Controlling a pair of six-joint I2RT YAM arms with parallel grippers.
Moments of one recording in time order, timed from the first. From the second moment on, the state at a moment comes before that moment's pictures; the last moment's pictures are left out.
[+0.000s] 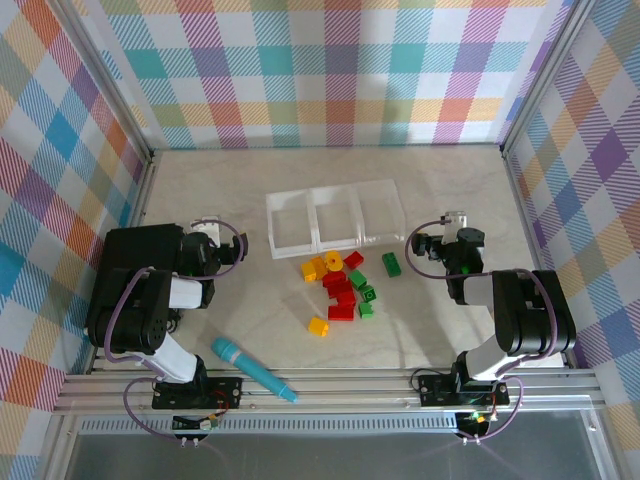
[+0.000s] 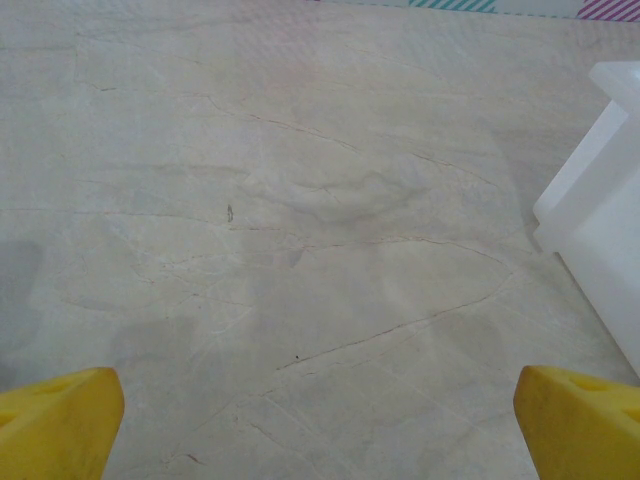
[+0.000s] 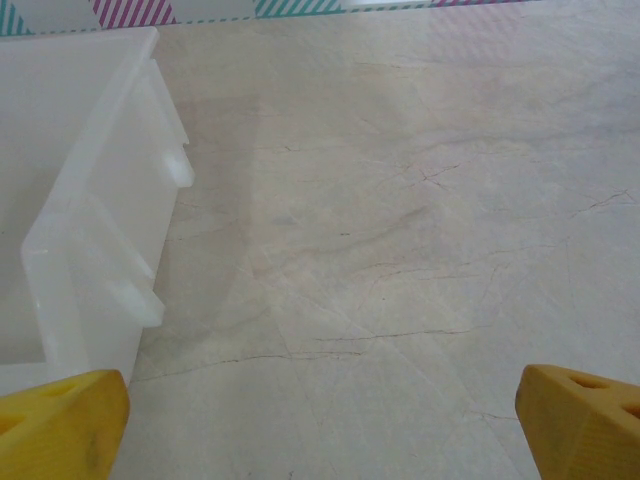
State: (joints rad) left arm -0.04 1.58 0.41 0.75 0.00 -0.08; right arm 0.01 1.54 0.41 0.71 -0.13 0.04
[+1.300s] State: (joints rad) left arm -0.13 0.74 0.50 -0.06 -0.09 -0.42; right arm 0.11 1.11 0.74 -0.40 -0.27 0.44
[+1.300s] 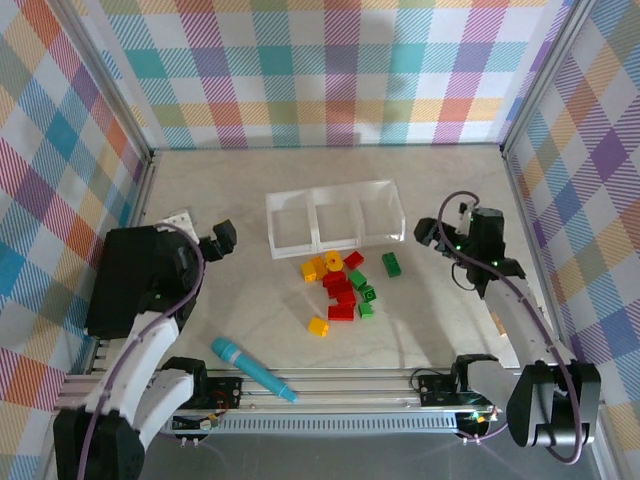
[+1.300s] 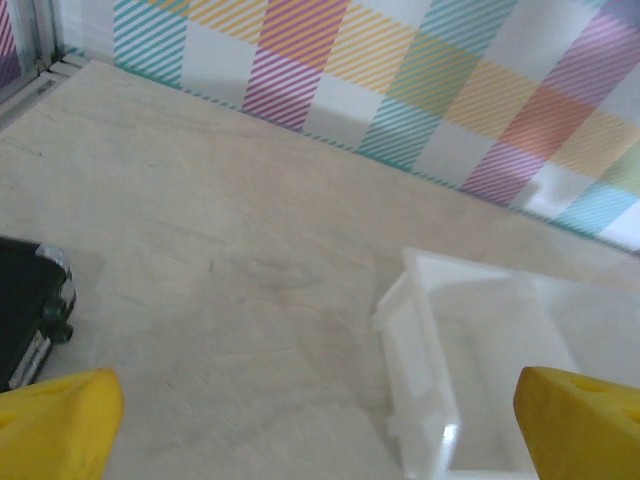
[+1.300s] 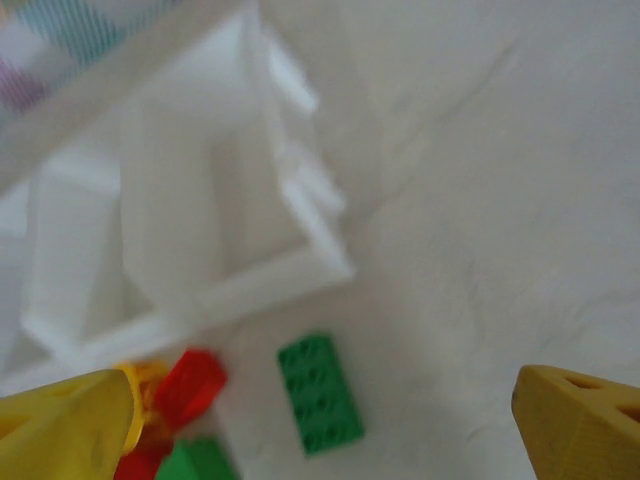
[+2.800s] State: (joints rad) left arm -0.25 0.60 0.68 -0.73 -0.12 -0.57; right arm 0.38 1.76 1.07 -0.66 -0.02 0.25
